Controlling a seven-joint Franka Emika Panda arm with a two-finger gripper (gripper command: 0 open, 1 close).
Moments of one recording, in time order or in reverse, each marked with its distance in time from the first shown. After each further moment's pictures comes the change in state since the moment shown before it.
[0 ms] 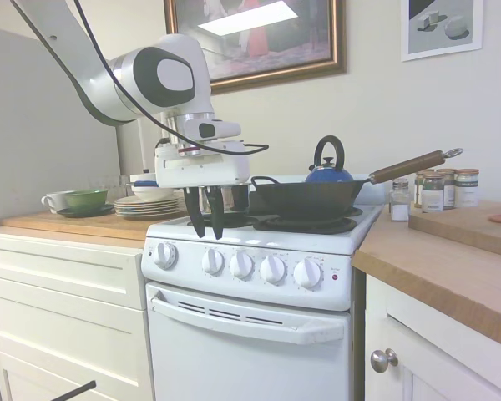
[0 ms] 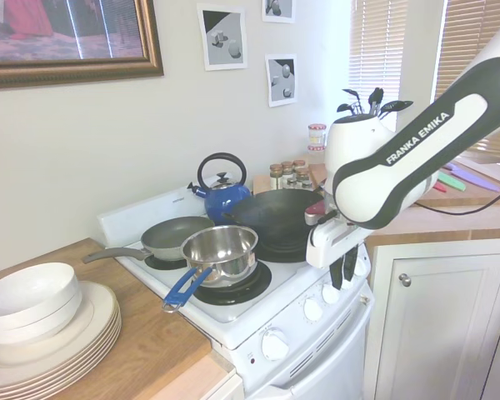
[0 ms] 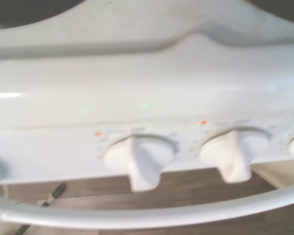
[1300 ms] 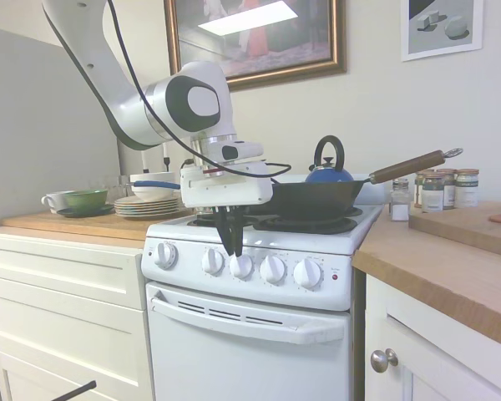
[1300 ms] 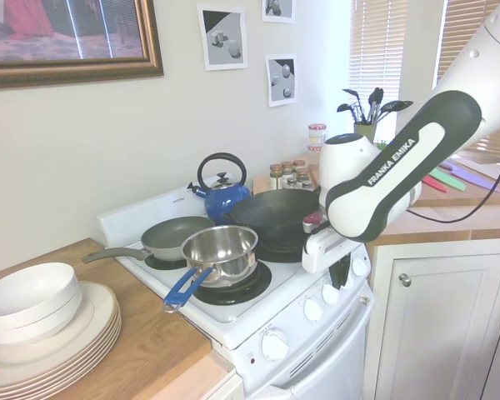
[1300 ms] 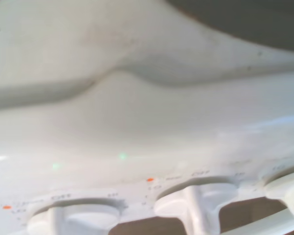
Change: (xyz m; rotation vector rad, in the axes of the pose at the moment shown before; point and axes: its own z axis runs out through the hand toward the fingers) arm 0.032 -0.003 0.039 -0.027 0.029 0.060
